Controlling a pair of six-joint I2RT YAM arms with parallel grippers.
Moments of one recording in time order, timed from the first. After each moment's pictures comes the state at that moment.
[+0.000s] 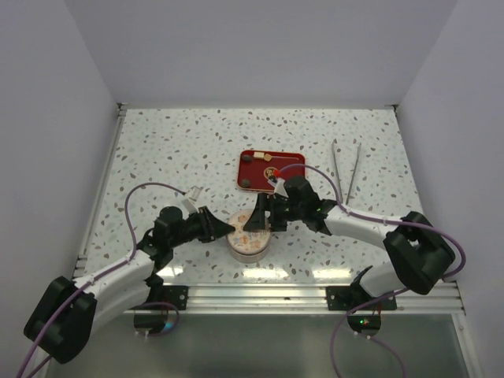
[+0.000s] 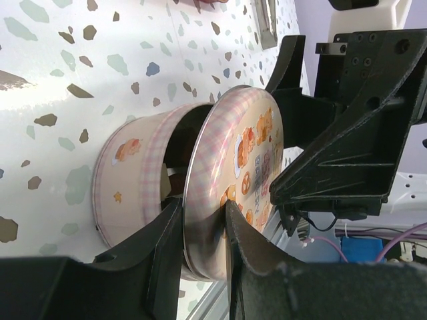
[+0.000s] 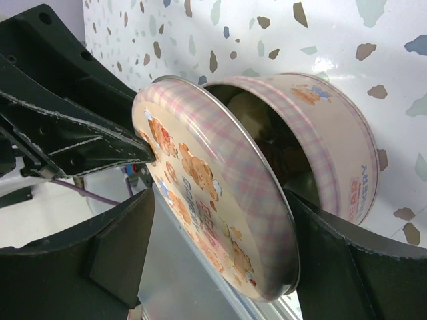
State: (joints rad) left arm -0.51 0.92 0.16 0.38 0.41 -0.88; right arm 0.73 1.45 0.69 0.07 -0.49 0.82
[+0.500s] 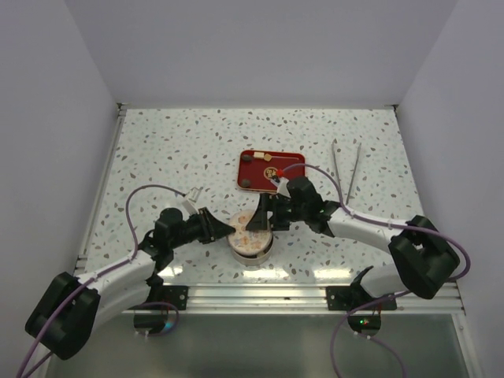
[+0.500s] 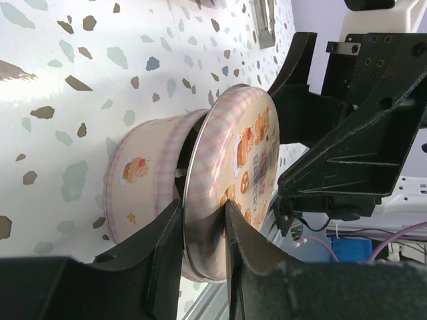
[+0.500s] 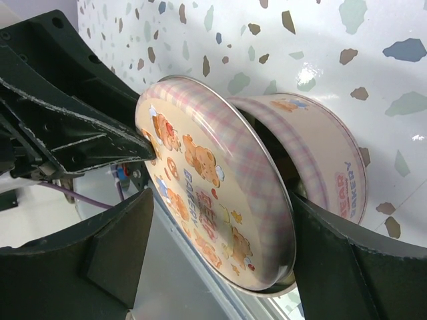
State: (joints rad) left arm -0.51 0.94 0.13 0.44 0.42 -0.91; right arm 0.73 1.41 0.68 0.06 -0.46 0.79
